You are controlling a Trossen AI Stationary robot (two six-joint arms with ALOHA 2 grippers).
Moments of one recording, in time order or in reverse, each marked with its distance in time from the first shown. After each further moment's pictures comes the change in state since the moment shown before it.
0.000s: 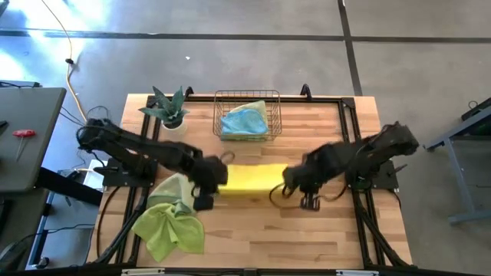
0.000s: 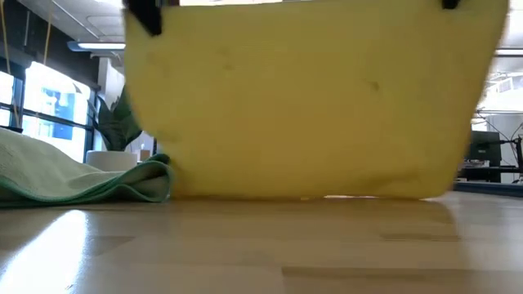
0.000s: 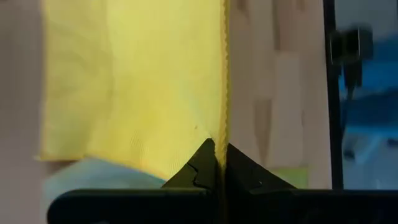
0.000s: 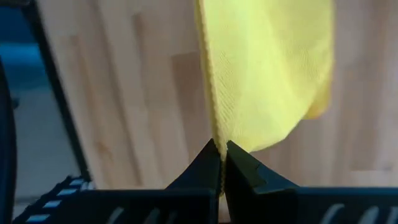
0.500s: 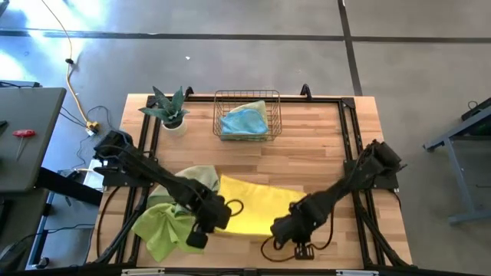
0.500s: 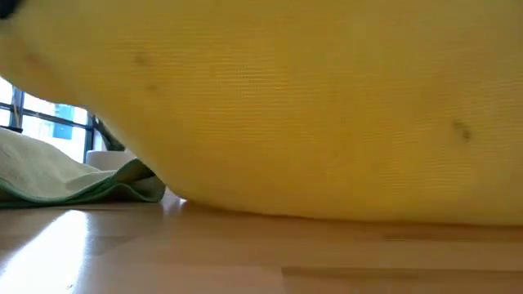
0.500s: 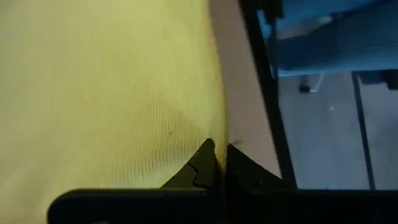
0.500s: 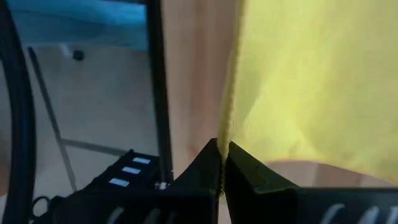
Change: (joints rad) left arm -0.241 0.235 -0.002 0.176 0.178 -0.002; right arm 0.252 0.276 0.000 0.332 -0.235 0.133
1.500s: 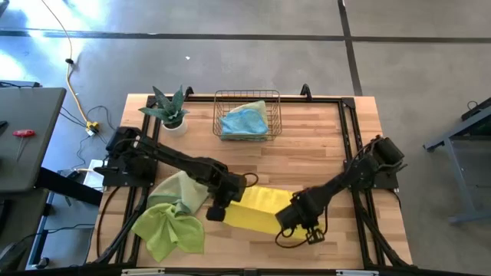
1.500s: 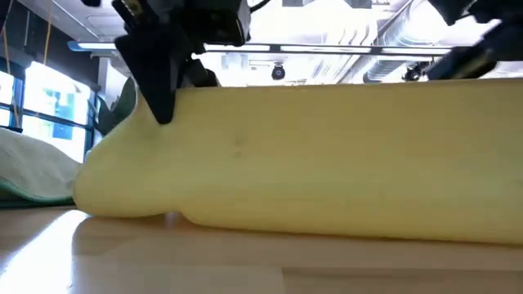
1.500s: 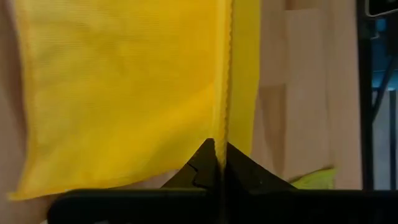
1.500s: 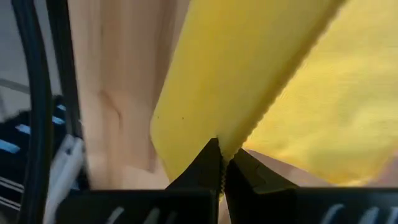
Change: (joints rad) left arm 0.250 0.075 0.000 -0.029 -0.022 0.150; right arm -0.055 -0.053 -0.282 0.006 0.012 -0.311
